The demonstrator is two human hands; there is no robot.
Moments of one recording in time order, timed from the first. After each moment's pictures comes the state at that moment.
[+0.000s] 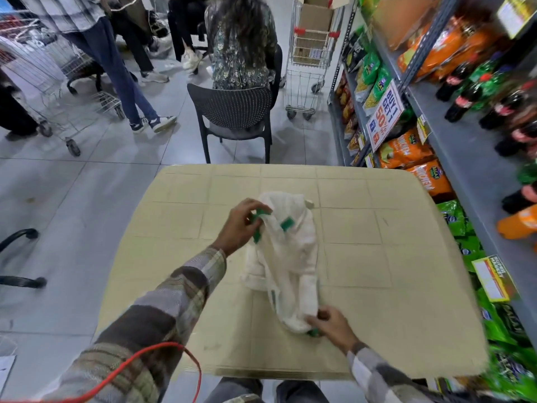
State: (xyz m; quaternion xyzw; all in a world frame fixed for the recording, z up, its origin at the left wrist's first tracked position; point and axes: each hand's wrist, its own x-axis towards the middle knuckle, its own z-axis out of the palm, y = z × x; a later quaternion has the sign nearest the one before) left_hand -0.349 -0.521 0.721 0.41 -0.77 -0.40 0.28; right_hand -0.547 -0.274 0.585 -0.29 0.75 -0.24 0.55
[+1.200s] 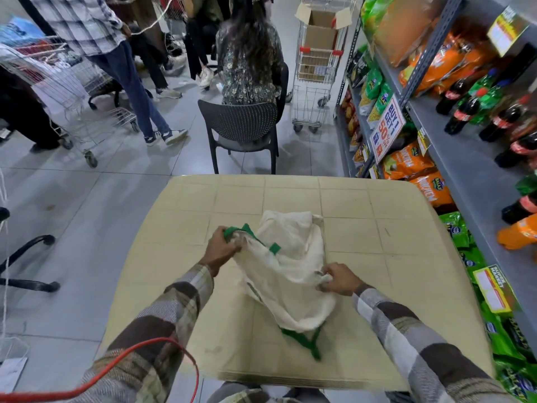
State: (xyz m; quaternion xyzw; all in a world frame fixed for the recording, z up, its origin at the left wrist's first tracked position) left_hand -0.310 -0.505 0.690 0.63 -0.52 -0.52 0.24; right_hand -0.610 -0.380 0.647 -0.53 0.74 -0.01 0.42
